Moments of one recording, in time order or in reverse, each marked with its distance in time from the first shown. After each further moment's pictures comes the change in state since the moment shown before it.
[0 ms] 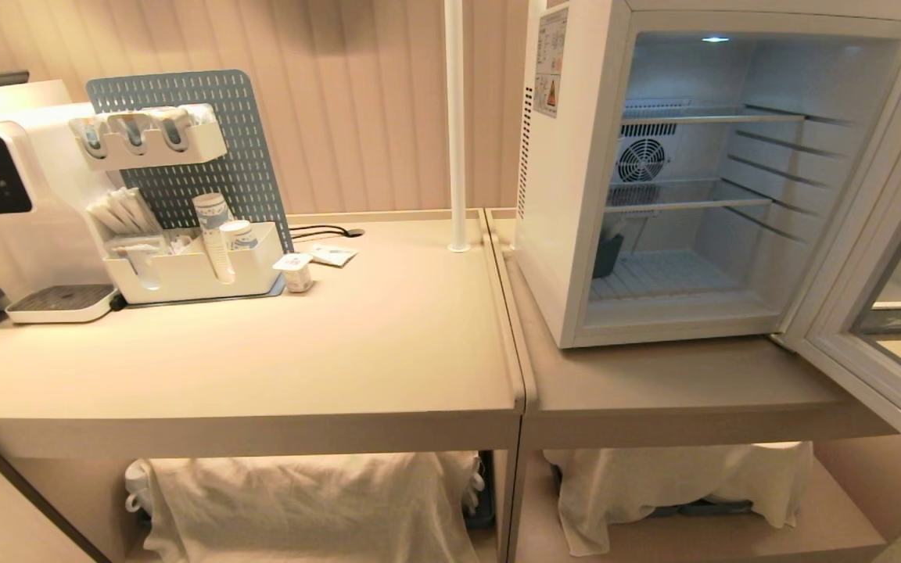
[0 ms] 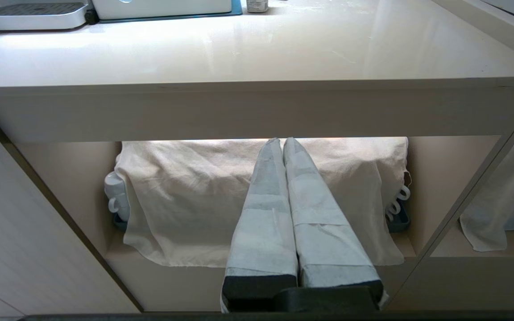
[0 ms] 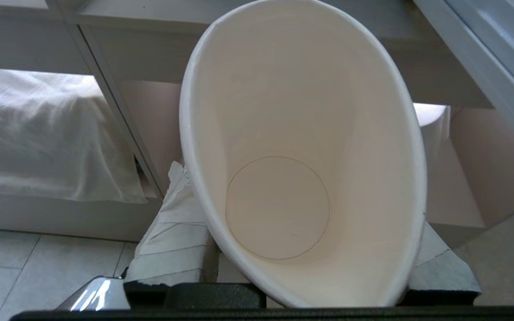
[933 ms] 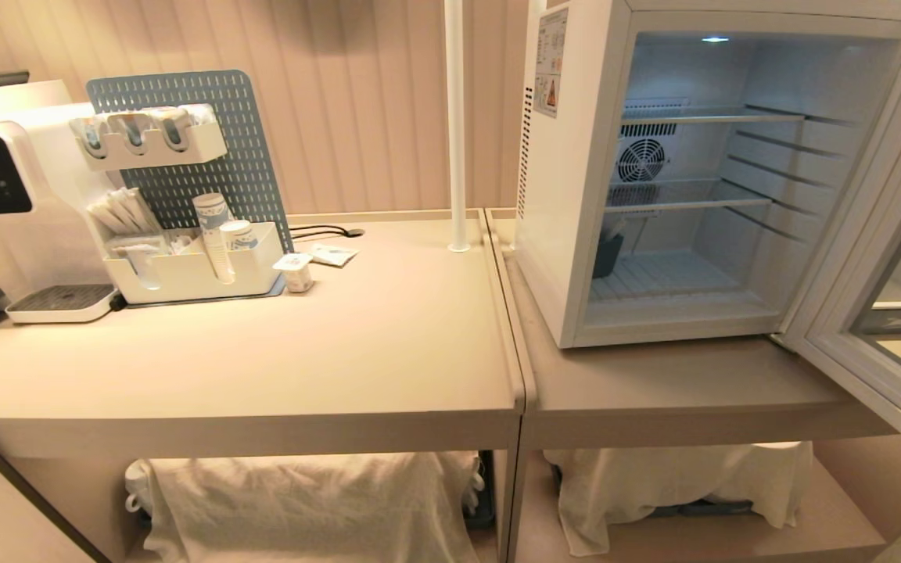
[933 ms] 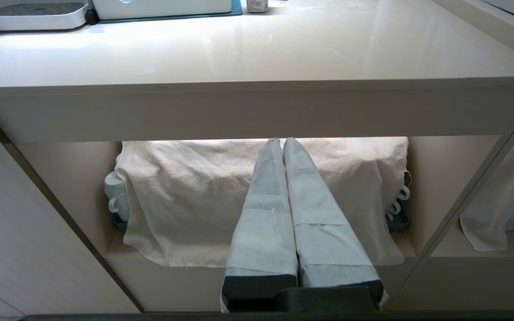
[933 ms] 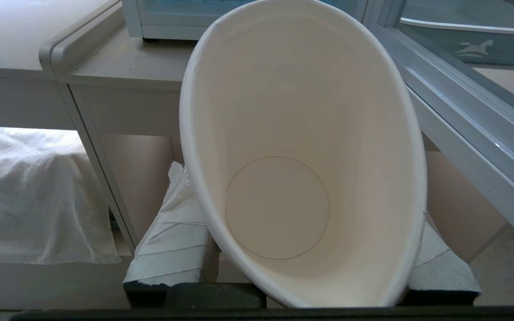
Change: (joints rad) left arm 0.000 0.000 0.000 0.000 0.000 0.003; right arm -0.092 -0.284 0.000 0.068 0.020 -0.037
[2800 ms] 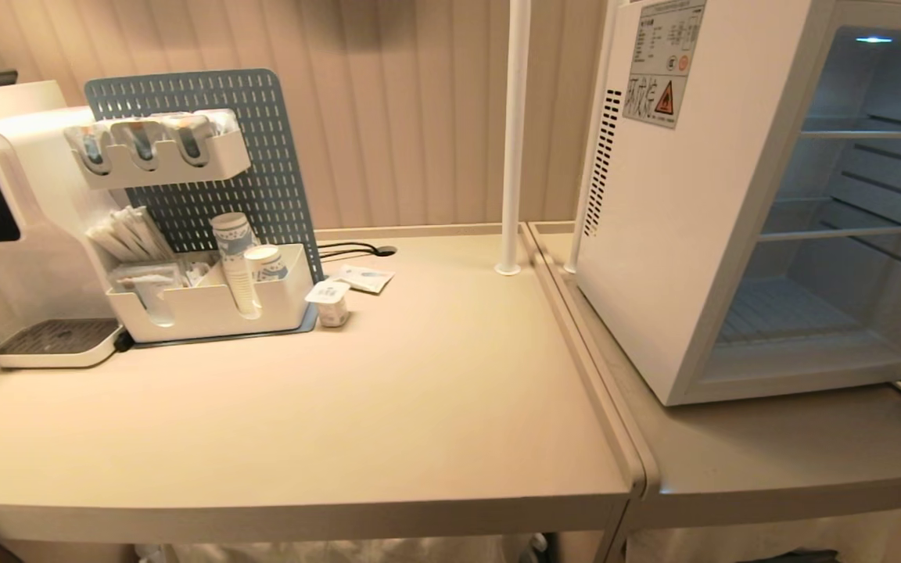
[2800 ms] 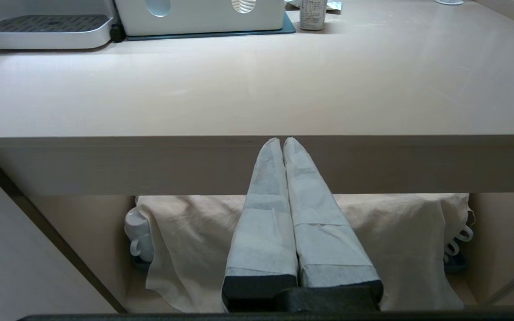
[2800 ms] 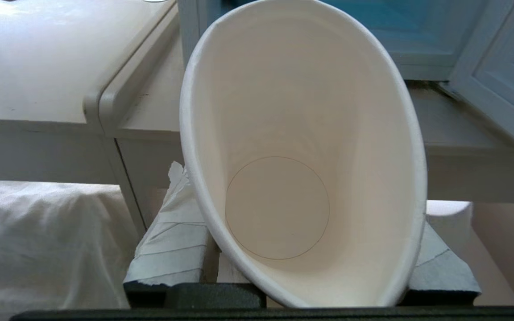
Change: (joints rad) left arm 0.000 0.000 0.000 0.003 0.003 -0.019; right arm 0.000 -0.001 0.000 0.002 0.000 0.003
